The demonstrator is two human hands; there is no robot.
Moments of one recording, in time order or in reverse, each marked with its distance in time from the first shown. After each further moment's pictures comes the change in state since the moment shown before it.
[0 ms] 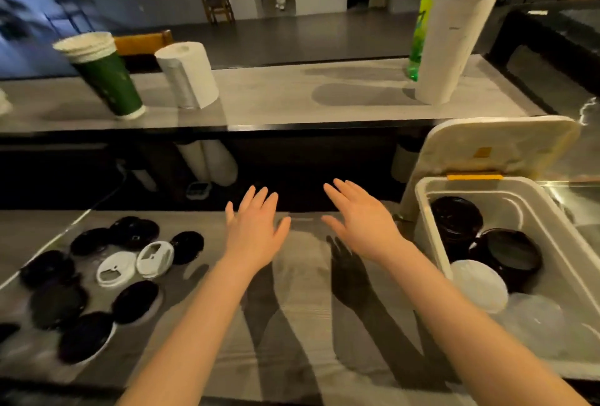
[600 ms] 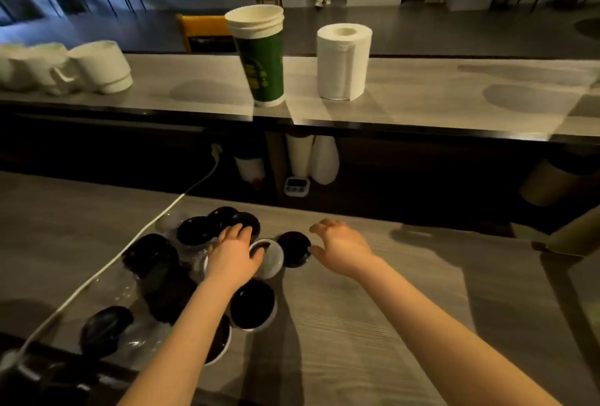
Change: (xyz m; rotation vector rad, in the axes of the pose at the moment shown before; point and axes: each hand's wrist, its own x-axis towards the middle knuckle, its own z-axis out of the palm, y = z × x) left_hand -0.002 -0.319 0.014 0.010 -0.178 -0.307; right_hand 0.139 -0.237 0.140 0.059 -0.382 -0.032
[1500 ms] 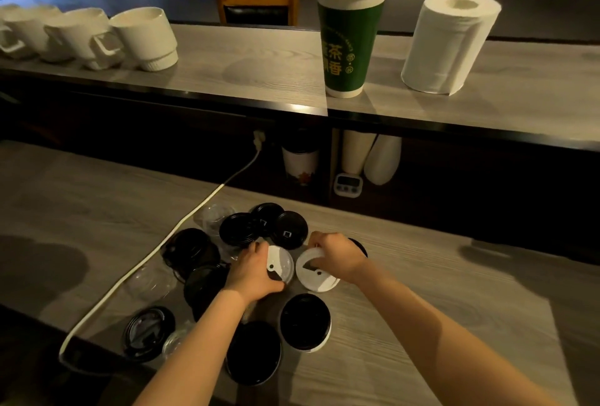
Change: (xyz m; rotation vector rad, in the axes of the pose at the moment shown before) left_hand 0.052 -0.094 0.041 -0.154 -0.221 -0.038; right_hand 0.103 -0.064 0.063 0.224 -0.130 -0.099
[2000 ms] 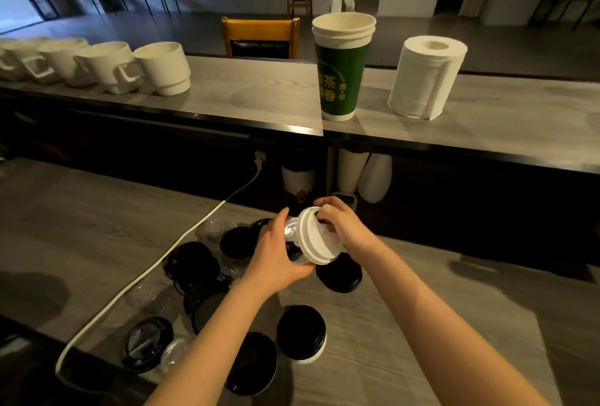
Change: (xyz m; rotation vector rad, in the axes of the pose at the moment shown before) left_hand -0.045 0.066 -0.049 -0.441 0.270 0.226; right_hand -0.026 -0.041 -0.068 0.963 0.218 0.071
